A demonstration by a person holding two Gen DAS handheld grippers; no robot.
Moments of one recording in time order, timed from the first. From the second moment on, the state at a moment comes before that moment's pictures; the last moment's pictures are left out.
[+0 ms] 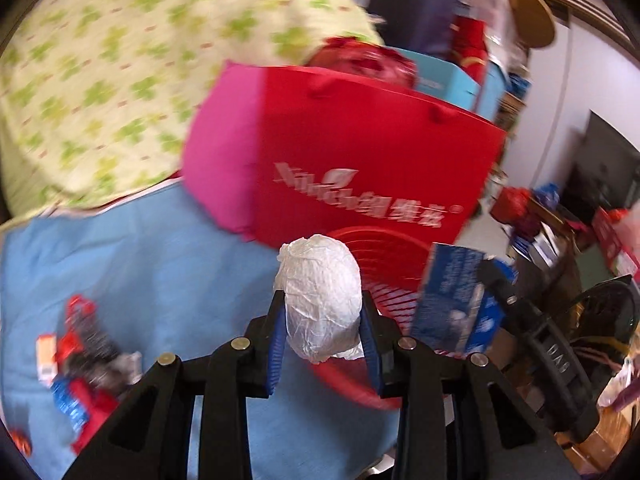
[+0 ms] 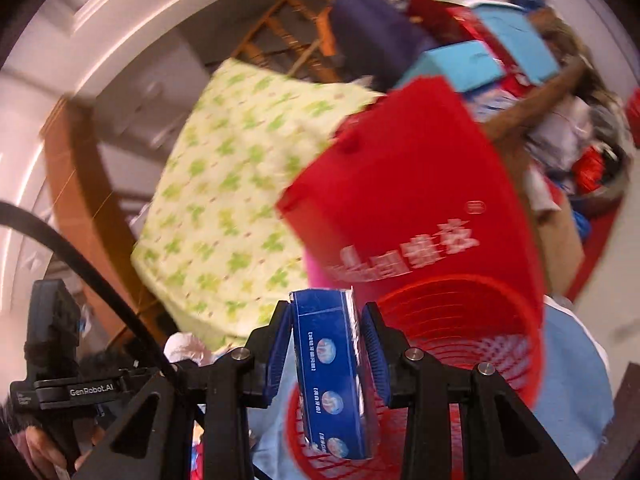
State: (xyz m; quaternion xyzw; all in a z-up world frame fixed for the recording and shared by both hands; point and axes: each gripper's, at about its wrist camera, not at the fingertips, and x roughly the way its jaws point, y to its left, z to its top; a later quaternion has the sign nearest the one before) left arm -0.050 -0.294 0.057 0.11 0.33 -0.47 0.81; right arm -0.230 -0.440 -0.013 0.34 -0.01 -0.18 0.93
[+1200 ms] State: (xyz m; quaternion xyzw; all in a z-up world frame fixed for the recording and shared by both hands) left arm -0.061 -0.120 0.057 0.21 0.26 -0.12 0.93; right arm -0.164 -0.330 0.000 0.24 0.01 -0.04 0.97
